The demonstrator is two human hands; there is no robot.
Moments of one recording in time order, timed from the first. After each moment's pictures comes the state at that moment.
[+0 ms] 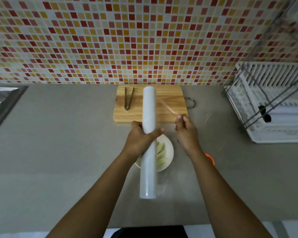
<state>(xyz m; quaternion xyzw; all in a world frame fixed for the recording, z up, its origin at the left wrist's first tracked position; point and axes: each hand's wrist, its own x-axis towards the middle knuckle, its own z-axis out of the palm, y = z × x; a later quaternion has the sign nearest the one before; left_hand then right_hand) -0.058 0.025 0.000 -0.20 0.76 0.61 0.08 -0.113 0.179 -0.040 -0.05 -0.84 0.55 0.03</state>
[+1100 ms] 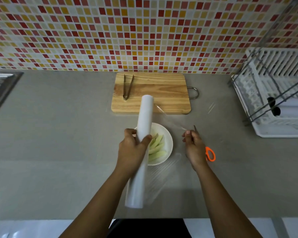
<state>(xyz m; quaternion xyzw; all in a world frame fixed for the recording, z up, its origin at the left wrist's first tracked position) -0.021 0.030 -0.036 -0.25 0.82 0.51 0.01 -0.083 0.220 -0.112 -0.11 -0.83 0.55 0.01</state>
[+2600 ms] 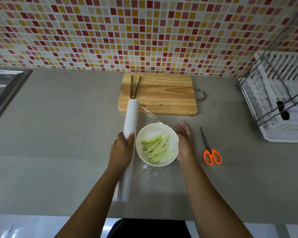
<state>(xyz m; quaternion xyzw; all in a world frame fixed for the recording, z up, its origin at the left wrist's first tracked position) -0.017 -0.014 -0.071 -0.28 0.85 0.45 0.00 -0.099 0.160 -0.109 -0.25 -0.57 0.78 -0.09</state>
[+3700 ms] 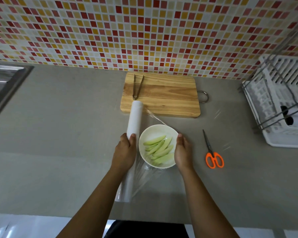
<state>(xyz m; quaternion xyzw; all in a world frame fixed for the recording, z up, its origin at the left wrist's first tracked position) -0.019 -0.014 -0.079 -0.29 0.83 0.48 0.01 -0.075 0.153 -0.115 -0.17 -0.78 0.61 -0.04</state>
